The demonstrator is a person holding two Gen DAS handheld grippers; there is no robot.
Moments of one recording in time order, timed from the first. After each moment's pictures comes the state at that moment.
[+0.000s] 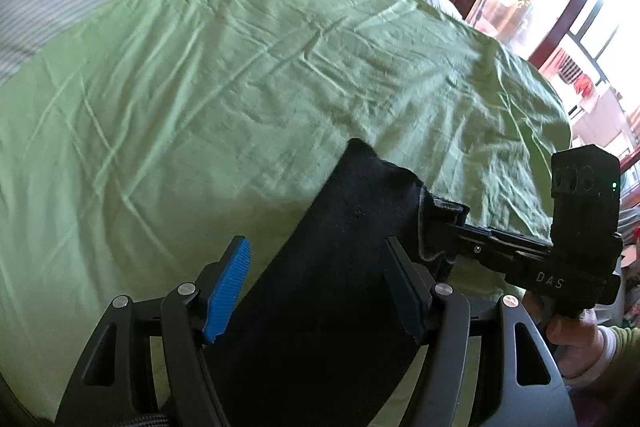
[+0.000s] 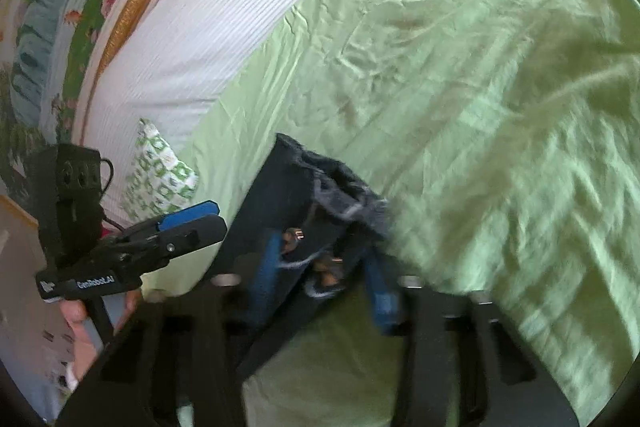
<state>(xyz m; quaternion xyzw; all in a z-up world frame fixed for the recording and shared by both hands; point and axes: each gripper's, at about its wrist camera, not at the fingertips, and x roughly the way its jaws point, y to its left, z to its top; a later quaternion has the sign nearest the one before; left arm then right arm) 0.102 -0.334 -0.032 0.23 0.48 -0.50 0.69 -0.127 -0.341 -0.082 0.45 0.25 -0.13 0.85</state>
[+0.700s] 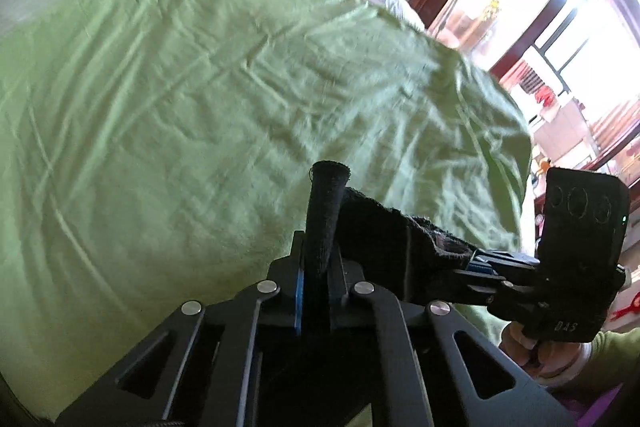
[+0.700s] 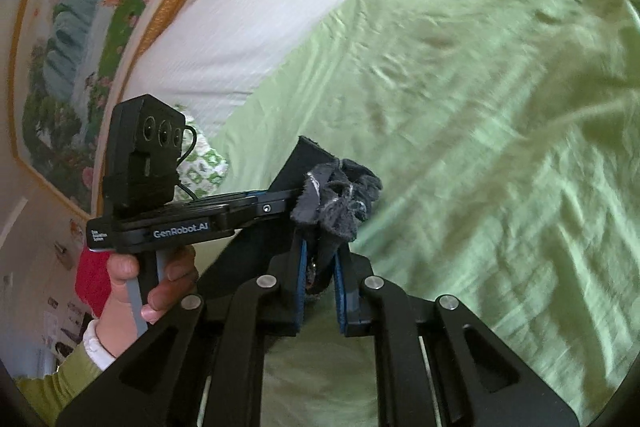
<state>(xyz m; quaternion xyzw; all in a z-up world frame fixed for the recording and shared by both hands) 0.093 -0.351 -0.029 0.17 0.48 -0.56 0.65 -0.149 -0.330 -0.057 0.41 0.22 -0.06 0.88</state>
